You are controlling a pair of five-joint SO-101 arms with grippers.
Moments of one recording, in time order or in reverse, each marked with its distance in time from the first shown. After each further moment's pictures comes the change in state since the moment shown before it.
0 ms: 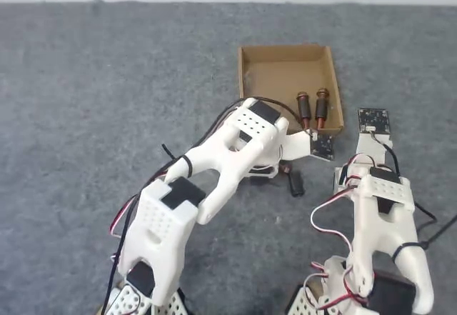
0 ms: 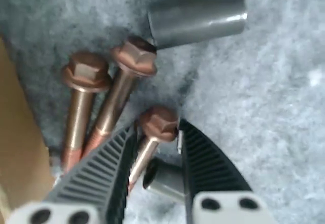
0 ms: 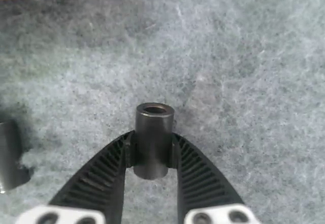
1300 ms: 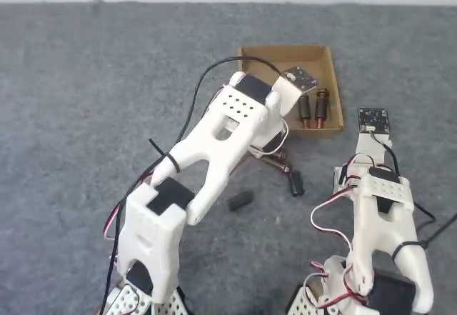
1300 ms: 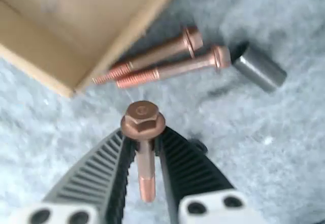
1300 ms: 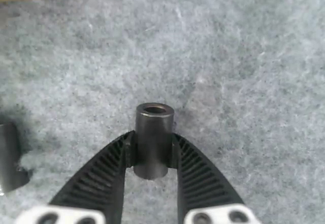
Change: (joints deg) left arm -2.8 -7.5 -10.0 12.0 44.7; right arm 0.0 0.4 0.0 -0.5 0.0
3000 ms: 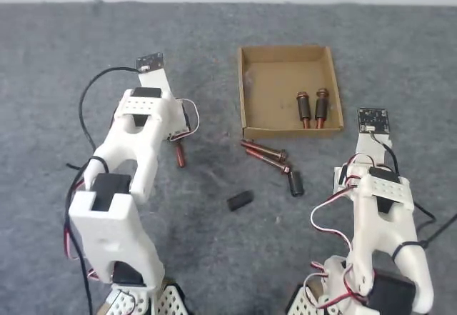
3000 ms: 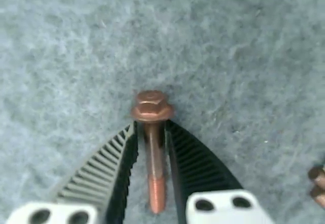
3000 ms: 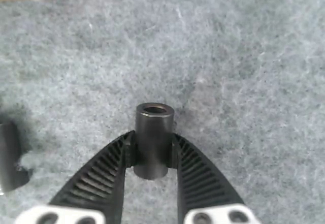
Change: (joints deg) left arm -30.9 -6.6 30.2 -32.1 29.3; right arm 0.0 0.0 0.0 0.0 0.2
